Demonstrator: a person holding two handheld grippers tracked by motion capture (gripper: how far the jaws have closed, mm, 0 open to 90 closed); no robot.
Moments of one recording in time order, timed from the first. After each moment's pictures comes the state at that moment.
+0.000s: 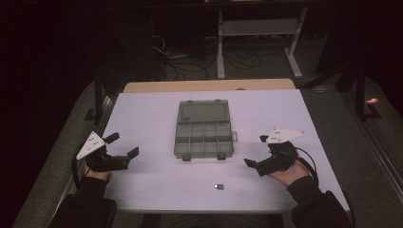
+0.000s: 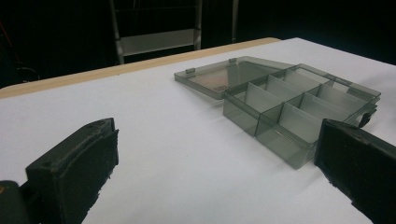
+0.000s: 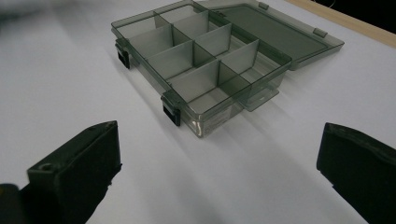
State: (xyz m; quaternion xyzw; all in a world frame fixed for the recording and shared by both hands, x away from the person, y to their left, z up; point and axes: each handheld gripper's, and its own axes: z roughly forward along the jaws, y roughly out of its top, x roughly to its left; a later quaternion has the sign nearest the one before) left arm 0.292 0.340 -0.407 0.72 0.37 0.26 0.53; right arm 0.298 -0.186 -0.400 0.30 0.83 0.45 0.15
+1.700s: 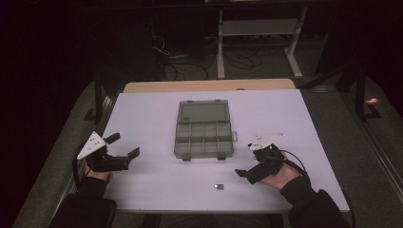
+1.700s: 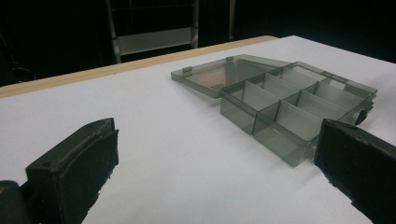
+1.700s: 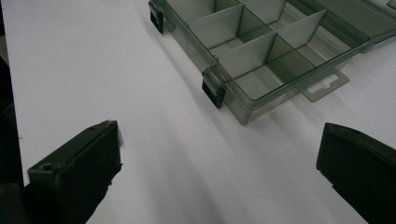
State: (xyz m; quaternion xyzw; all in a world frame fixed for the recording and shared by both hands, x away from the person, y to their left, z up) left arm 0.293 0.338 -0.407 0.72 0.37 0.25 0.53; right arm 0.296 -0.153 -0.409 0.25 0.88 0.39 0.10
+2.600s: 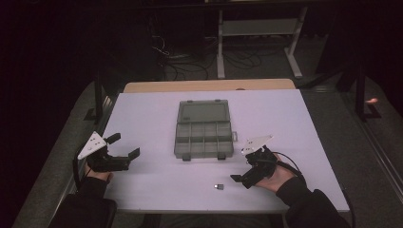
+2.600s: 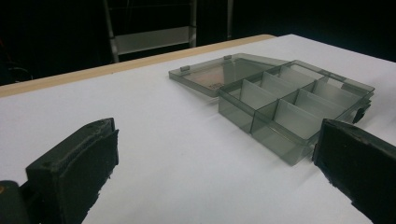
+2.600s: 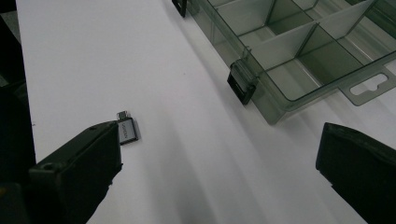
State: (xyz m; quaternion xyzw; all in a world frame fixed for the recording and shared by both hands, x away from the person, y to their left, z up) left arm 0.293 0.338 -0.408 0.72 0.36 0.25 0.53; right arm 0.294 -0.136 -0.414 0.23 0.90 0.36 0.08
